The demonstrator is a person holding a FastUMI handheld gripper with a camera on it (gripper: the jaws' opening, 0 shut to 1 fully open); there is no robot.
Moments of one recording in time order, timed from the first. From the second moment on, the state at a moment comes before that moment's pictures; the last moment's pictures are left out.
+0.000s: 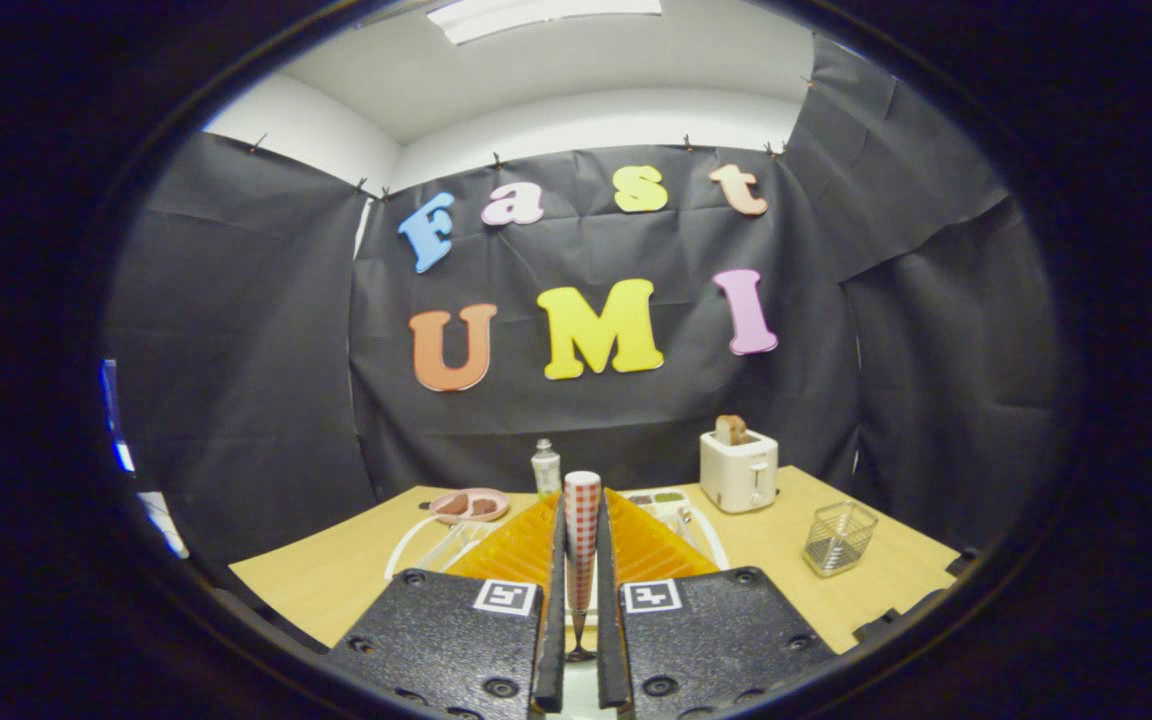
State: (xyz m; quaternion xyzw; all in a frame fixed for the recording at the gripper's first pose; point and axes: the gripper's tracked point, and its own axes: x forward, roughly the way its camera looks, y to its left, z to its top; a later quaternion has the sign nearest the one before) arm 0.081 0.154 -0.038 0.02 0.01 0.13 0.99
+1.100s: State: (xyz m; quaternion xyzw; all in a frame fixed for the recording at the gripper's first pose) arm 0.093 0.122 -0.138 0.00 0.05 0.06 1.00
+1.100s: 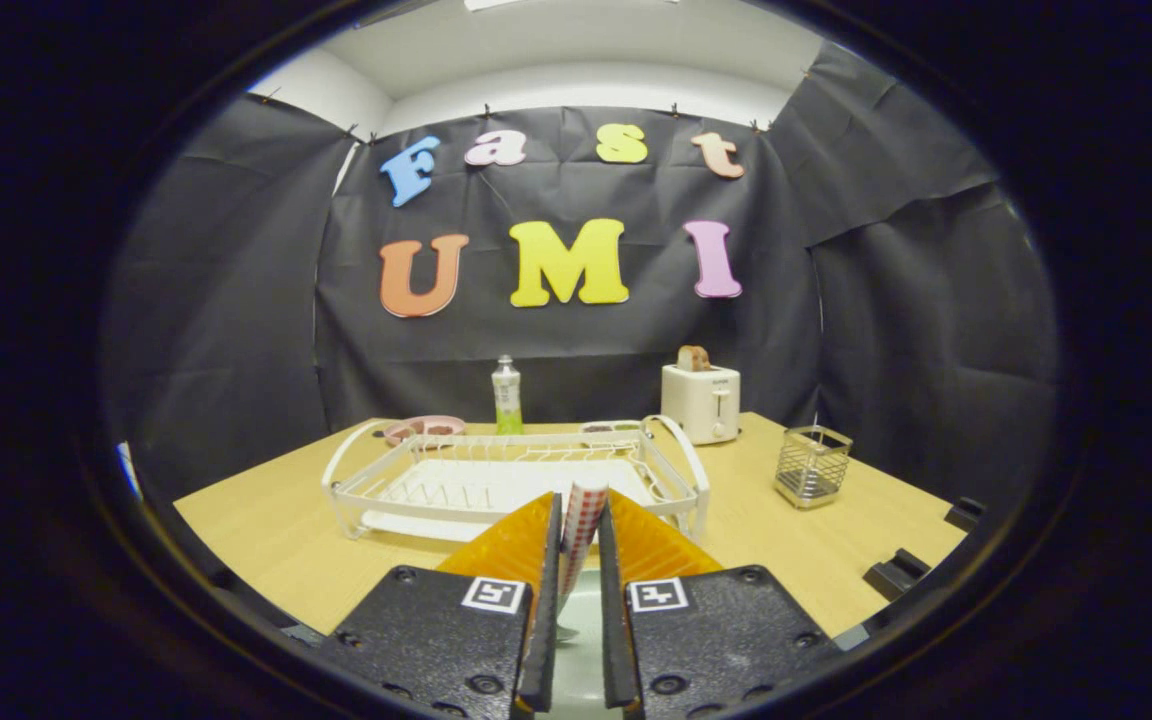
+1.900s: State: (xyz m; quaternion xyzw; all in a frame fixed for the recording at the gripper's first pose) arm 0.076 0.036 -0.091 0.04 0.04 0.04 1.00
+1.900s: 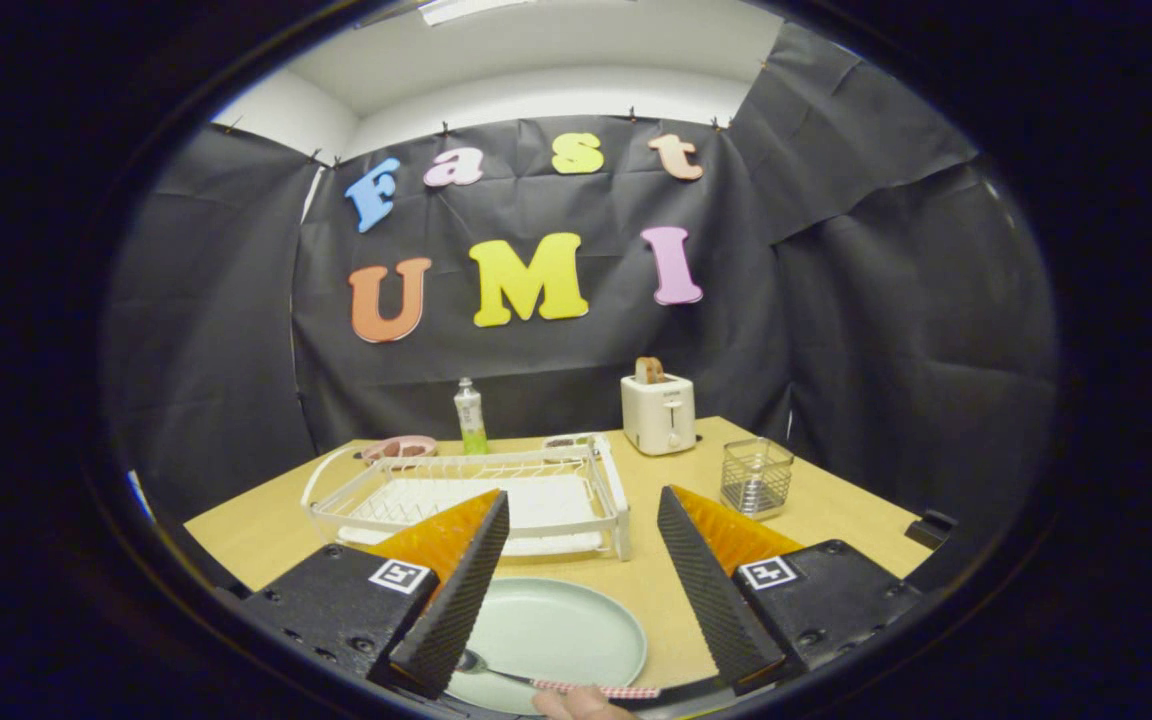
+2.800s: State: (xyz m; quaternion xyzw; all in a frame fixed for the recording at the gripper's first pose) arm 0.000 -0.036 -0.031 0.02 0.01 0.01 1.00
